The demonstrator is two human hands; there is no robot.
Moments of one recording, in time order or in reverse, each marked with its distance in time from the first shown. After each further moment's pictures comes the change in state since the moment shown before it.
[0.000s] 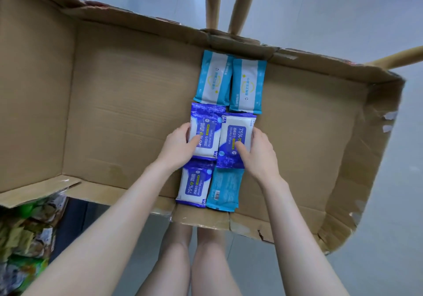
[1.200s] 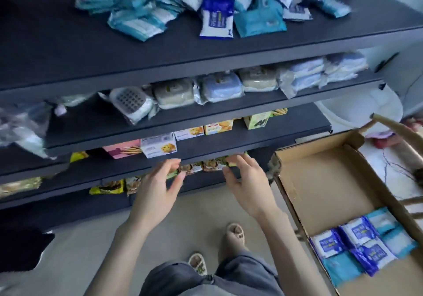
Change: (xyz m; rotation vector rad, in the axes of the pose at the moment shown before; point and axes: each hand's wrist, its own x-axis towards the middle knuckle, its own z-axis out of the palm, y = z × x) left_hand -0.711 -0.286 -0.123 -0.256 1.284 -0.149; right_hand -0.599 -0.273 0.167 -0.312 -0.314 -1.446
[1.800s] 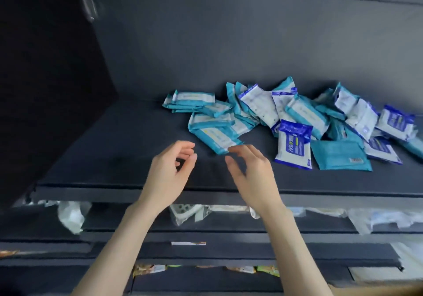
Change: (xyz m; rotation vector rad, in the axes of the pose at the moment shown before) left_hand 0.225 -0.021 -0.152 -0.182 0.412 0.106; right_hand 0.268 -0.154 0.009 0.054 0.099 -0.335
